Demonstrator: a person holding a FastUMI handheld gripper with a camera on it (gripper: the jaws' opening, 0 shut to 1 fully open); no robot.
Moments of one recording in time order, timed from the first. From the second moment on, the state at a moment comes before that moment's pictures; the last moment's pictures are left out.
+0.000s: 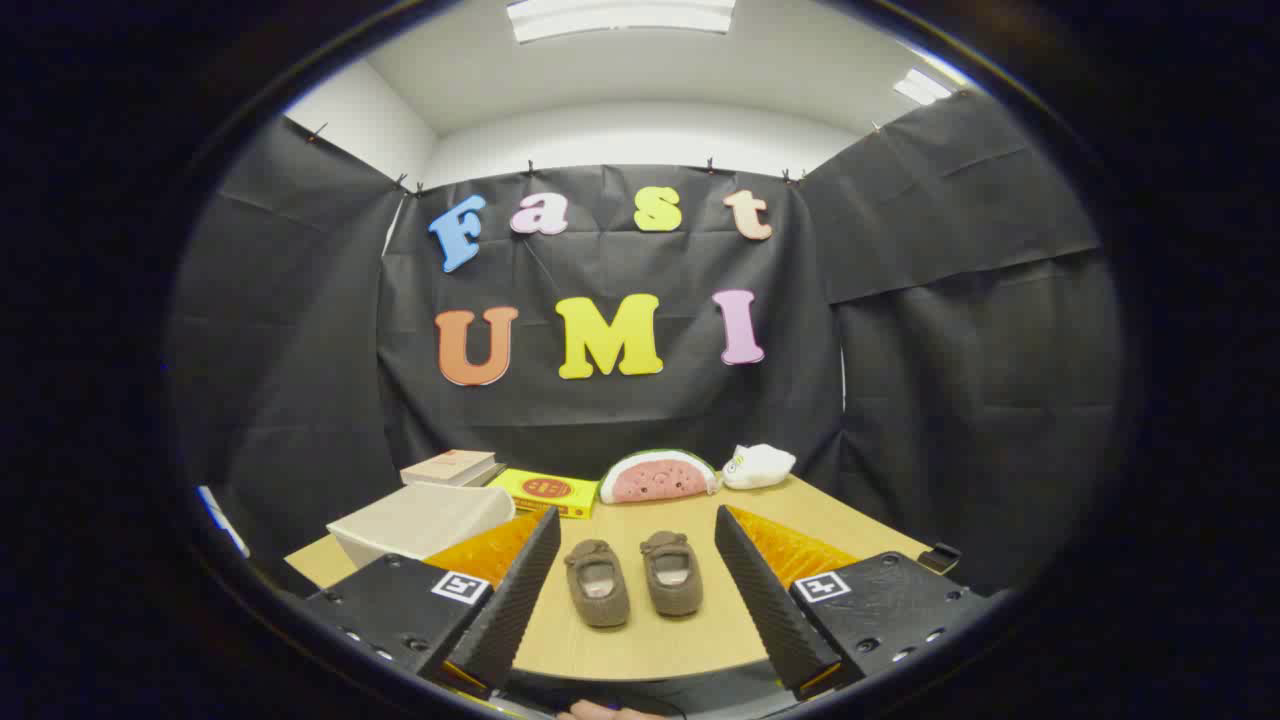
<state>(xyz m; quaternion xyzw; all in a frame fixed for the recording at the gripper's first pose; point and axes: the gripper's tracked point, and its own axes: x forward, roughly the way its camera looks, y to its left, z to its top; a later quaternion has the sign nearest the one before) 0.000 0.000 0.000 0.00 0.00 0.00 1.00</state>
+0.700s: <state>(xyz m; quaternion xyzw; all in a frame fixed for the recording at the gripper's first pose) 0.004 -0.030 0.002 0.02 0.00 0.00 1.00</state>
